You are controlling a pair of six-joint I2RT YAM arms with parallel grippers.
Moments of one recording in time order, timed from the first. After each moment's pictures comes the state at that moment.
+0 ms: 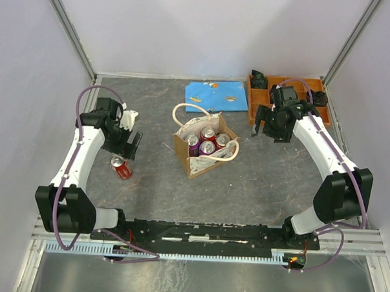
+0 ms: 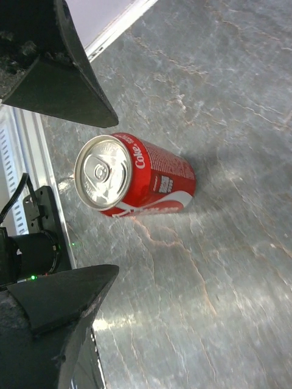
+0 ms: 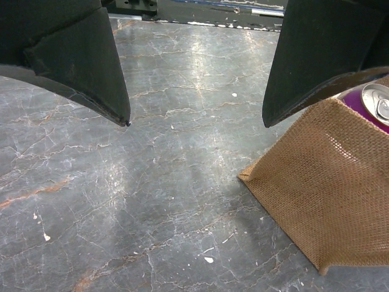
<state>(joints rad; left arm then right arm) 0.00 1.31 1.18 -1.09 0.10 0.36 0.22 1.53 1.35 -0.90 0.00 0.41</state>
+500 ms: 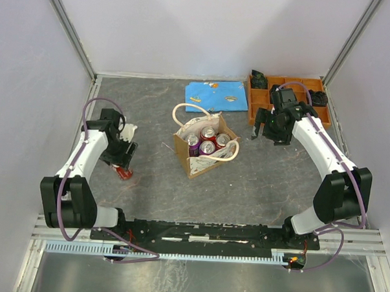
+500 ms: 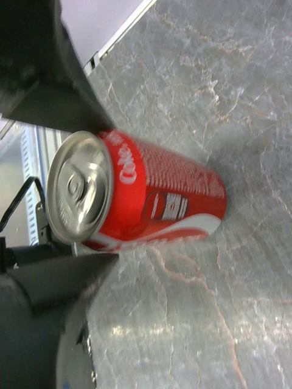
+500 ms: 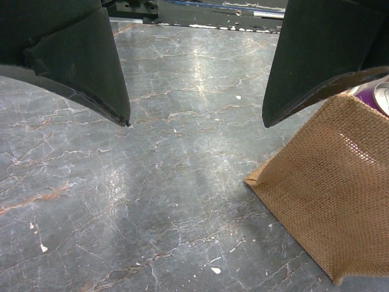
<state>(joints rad) 0.03 1.36 1.01 -1.03 -0.01 0.37 0.22 1.53 1.32 -0.89 0.00 0.42</state>
